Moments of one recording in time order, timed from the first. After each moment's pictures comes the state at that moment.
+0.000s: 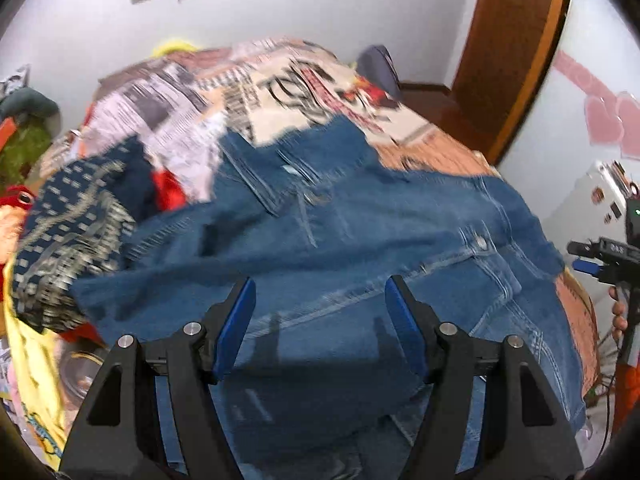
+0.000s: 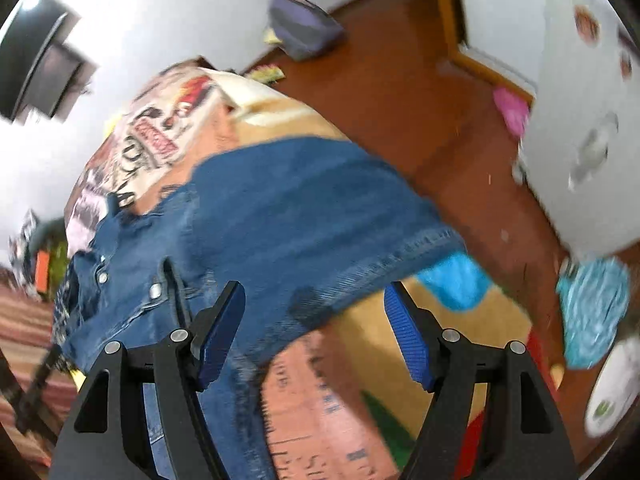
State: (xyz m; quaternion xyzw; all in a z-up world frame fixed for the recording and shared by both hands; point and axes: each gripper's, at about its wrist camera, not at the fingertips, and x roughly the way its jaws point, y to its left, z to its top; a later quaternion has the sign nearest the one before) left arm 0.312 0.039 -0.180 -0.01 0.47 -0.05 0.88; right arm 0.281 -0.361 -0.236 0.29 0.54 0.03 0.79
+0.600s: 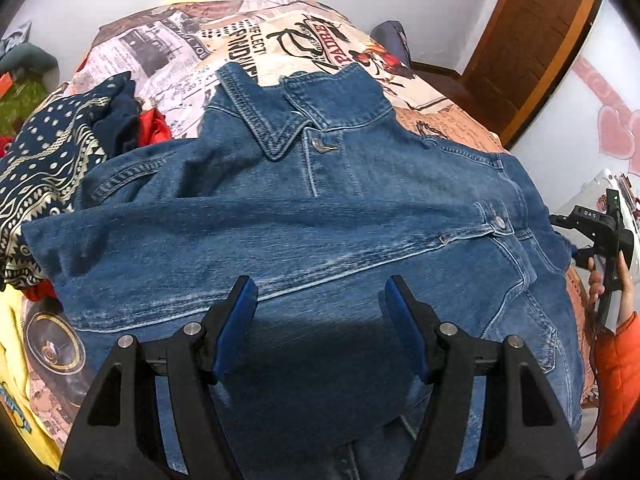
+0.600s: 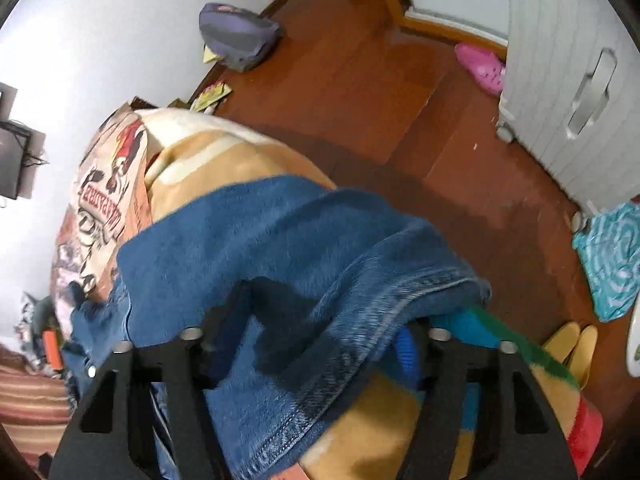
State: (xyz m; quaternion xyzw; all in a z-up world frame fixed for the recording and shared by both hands) left arm 0.314 0.049 -0.218 -0.06 0.50 -0.04 0.86; right arm 0.332 -0.375 -0.261 0.33 0.53 -0.07 0.78
